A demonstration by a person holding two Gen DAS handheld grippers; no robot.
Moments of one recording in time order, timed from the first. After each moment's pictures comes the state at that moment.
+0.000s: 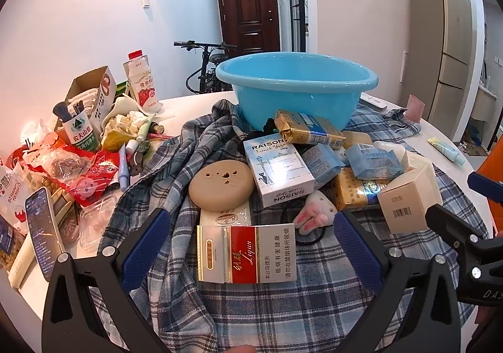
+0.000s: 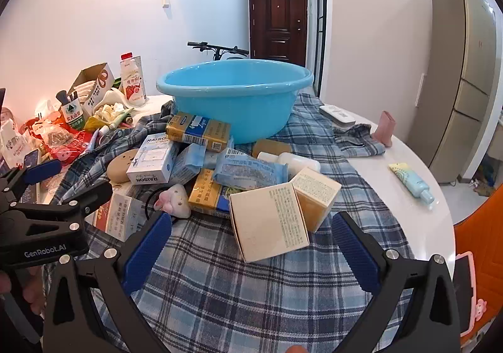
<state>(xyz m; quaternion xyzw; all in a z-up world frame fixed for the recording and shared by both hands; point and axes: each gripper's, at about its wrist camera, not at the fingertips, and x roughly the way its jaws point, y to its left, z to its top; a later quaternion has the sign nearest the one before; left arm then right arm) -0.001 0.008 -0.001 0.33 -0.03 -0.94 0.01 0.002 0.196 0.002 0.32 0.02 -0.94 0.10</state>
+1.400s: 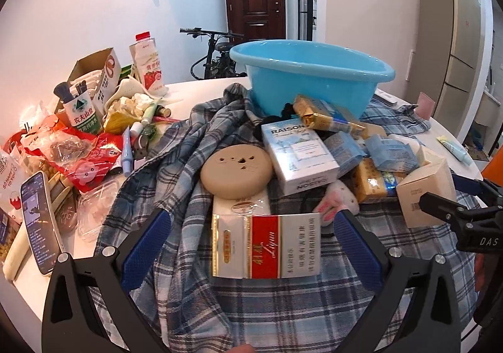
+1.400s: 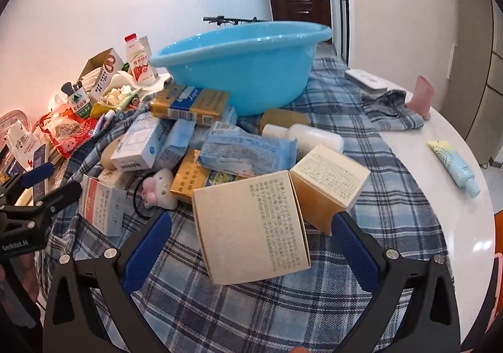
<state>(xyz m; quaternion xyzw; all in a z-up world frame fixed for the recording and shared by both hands) -0.009 -0.016 -0.017 0.36 -0.01 -0.93 0.02 -0.054 0.217 -0.039 0.39 -0.01 -0.91 0.17</state>
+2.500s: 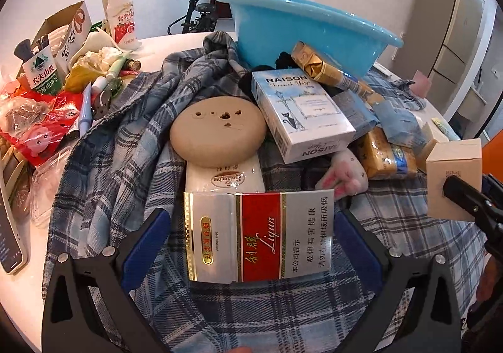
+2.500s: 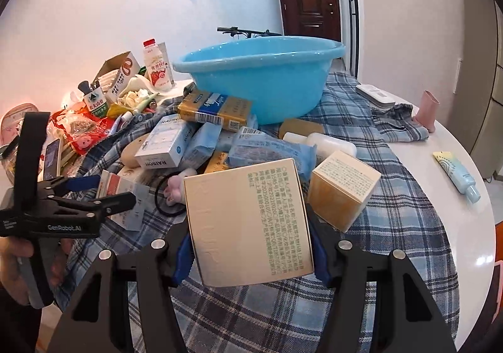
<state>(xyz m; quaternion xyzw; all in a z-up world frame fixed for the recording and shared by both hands) -0.039 -0.026 -0.056 0.44 0.03 -0.90 -0.03 -0.029 0.208 -0.029 0.35 0.00 -0.92 0.19</state>
